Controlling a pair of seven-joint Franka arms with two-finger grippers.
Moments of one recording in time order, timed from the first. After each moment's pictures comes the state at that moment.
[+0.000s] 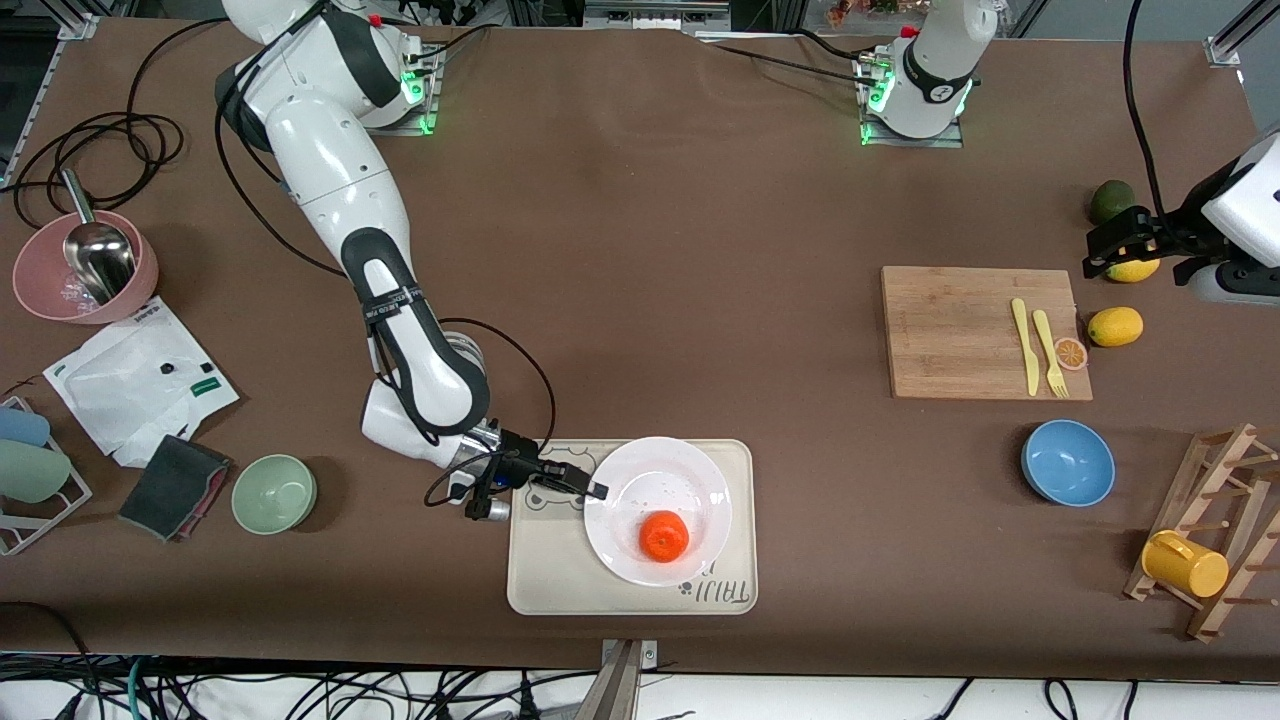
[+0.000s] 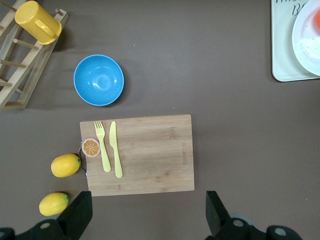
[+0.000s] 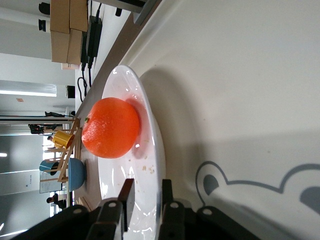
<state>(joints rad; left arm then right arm) 0.05 0.08 -0.07 -1.51 0.01 1.54 0.05 0.34 1.17 0.13 -1.08 1.42 2.47 -0.55</state>
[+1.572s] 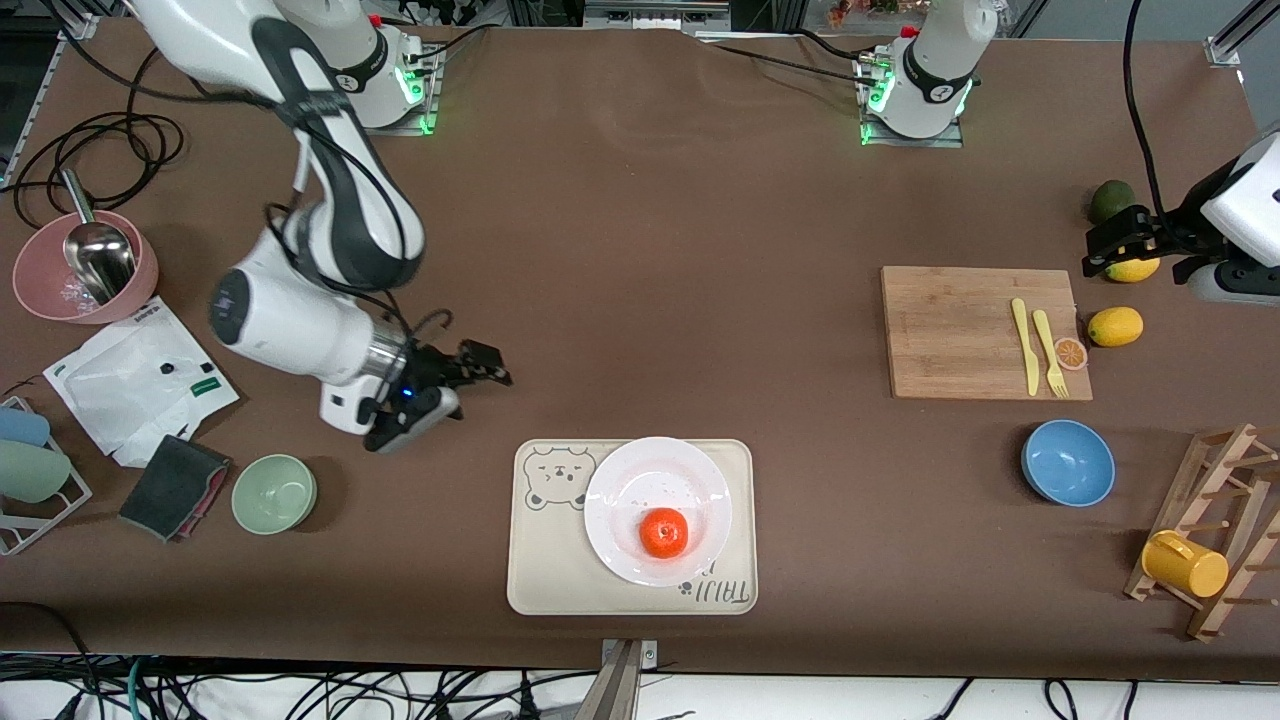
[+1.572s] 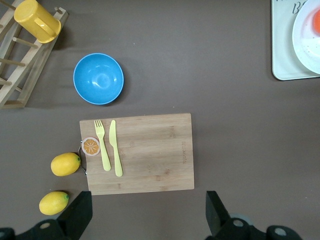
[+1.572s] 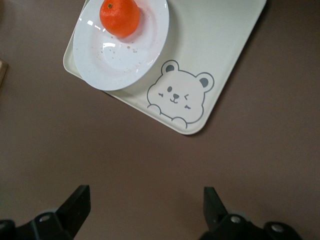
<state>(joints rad) 0.05 0.08 -0.07 -1.51 0.01 1.54 0.05 0.27 0.44 0.04 -1.70 0.52 2.20 -0.46</state>
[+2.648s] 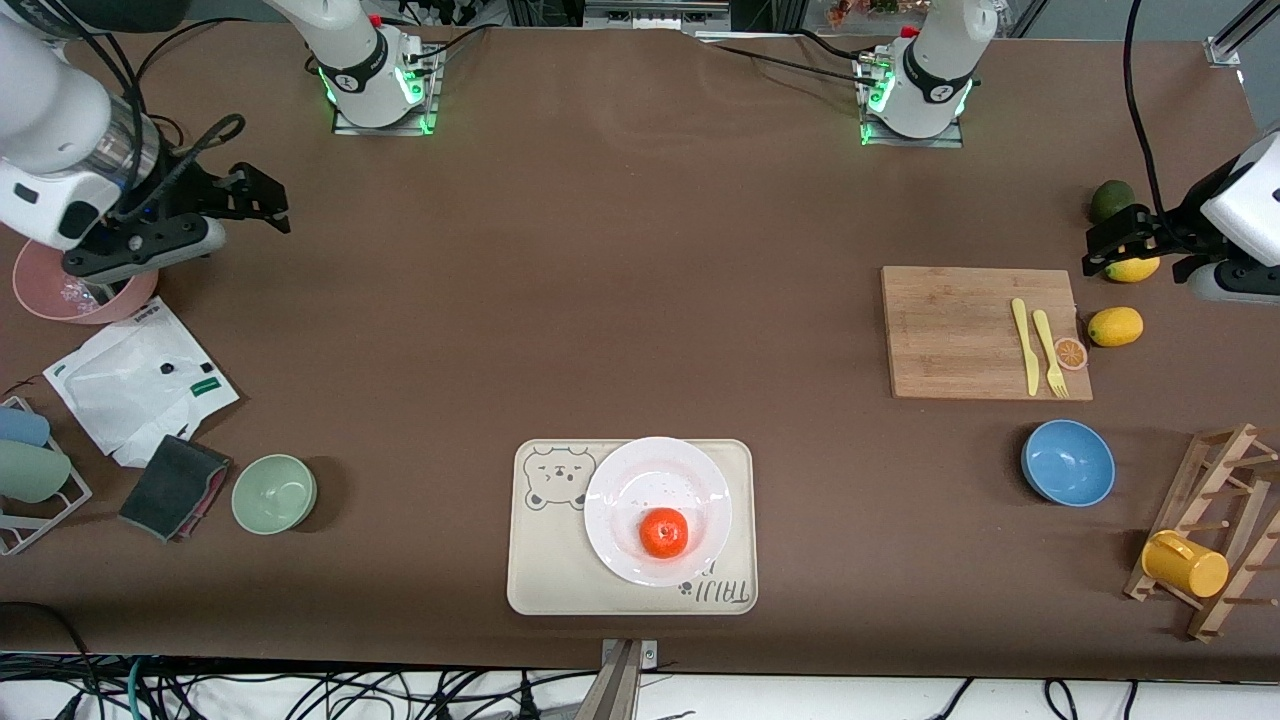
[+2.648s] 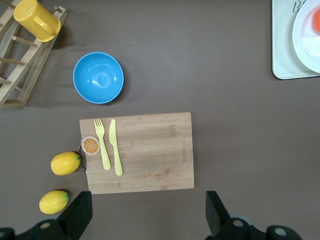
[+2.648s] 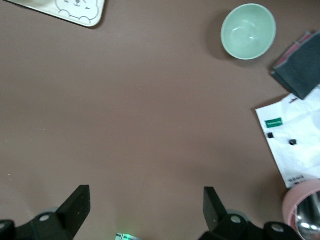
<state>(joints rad) 0.05 0.08 -0.07 -1.50 0.01 1.53 0.05 0.18 0.00 -0.04 -1.66 0.03 1.58 -0.16</state>
